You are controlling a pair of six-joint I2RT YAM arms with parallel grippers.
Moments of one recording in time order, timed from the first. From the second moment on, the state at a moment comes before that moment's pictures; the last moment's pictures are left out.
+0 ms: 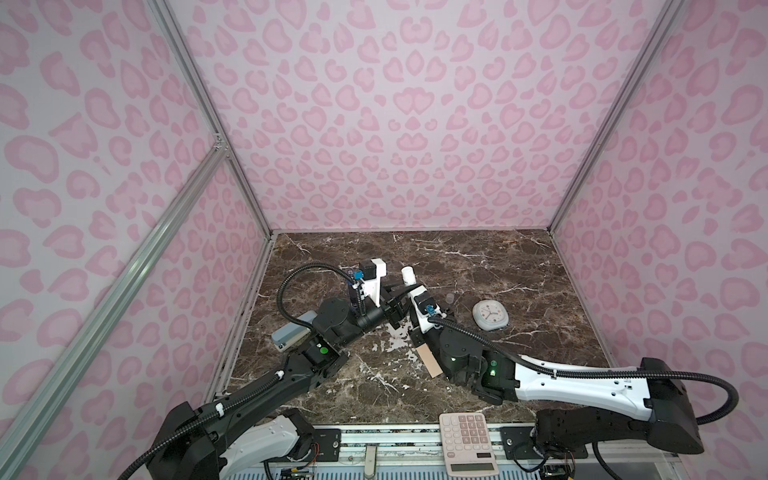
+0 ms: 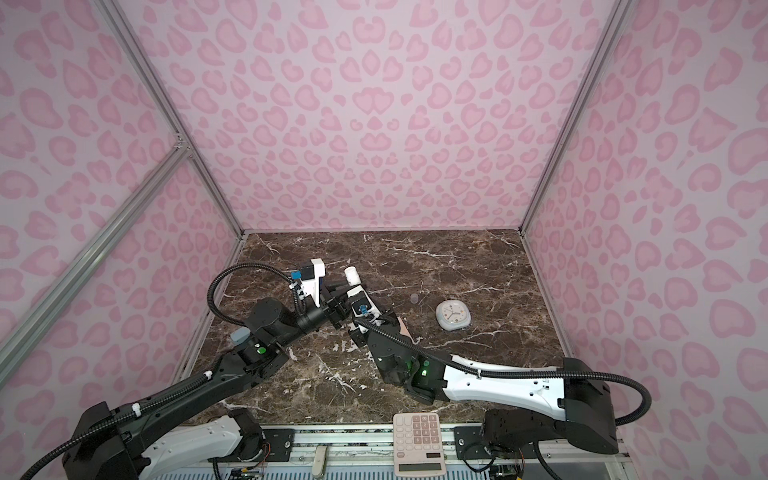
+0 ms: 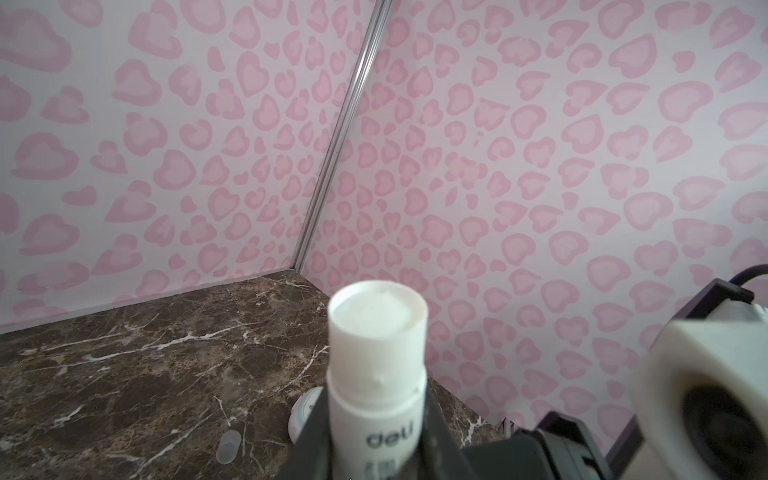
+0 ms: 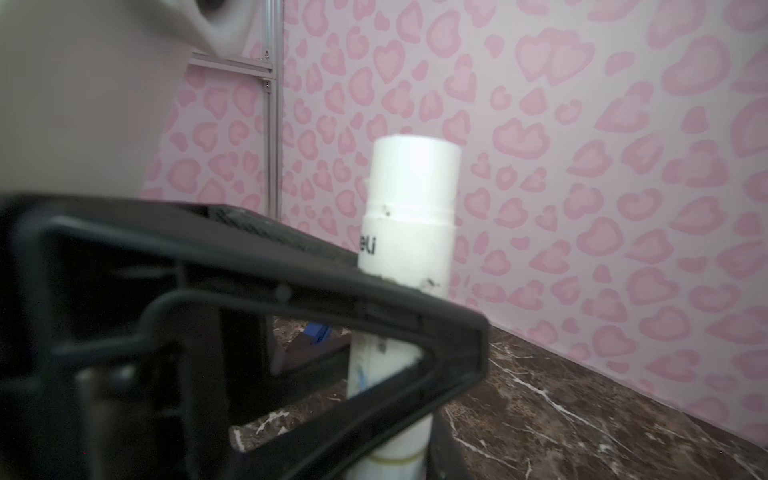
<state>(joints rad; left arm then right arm) -0.76 1.08 0.66 0.59 0.25 -0.45 1.29 1.30 0.89 0.30 0.88 -0.10</state>
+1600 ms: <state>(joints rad) -0.64 1.13 0.71 0.70 0.77 -0.61 0.92 1.00 0.64 0.42 -0.27 0.19</state>
